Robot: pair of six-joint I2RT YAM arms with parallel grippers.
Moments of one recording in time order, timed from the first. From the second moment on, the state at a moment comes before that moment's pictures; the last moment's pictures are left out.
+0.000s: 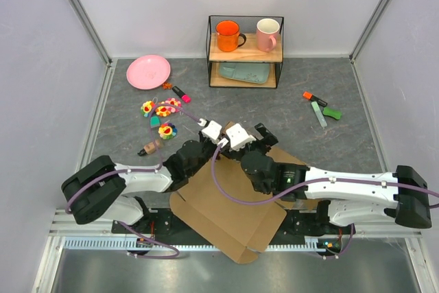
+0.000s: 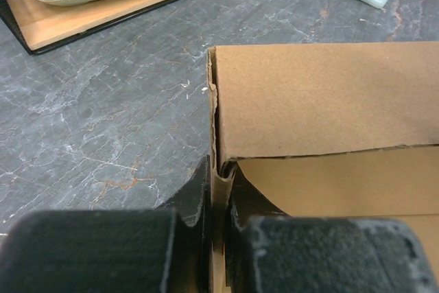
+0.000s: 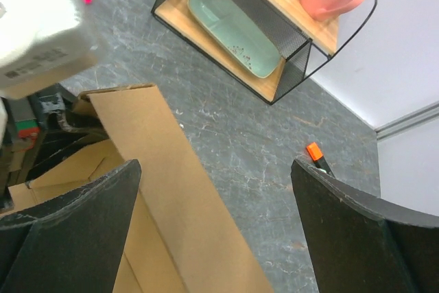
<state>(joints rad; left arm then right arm) -0.92 1.38 0.41 0.84 -0.26 -0.06 1.31 1.17 0.81 0.07 1.05 -0.25</state>
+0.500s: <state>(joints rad) -1.09 1.57 0.53 0.91 -0.70 0.02 1.26 1.22 0.81 -0.05 1.02 -0.14</state>
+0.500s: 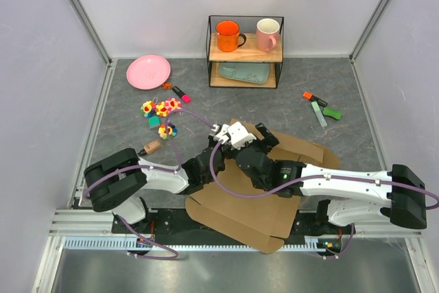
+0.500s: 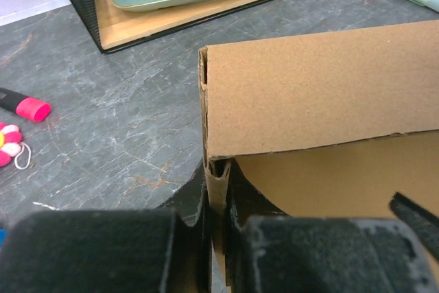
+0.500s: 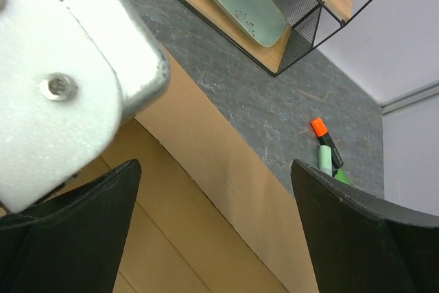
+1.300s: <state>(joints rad) -0.97 1.28 0.70 -0.03 -0.58 -0.26 0.92 0.95 0.86 -0.30 1.00 0.19</state>
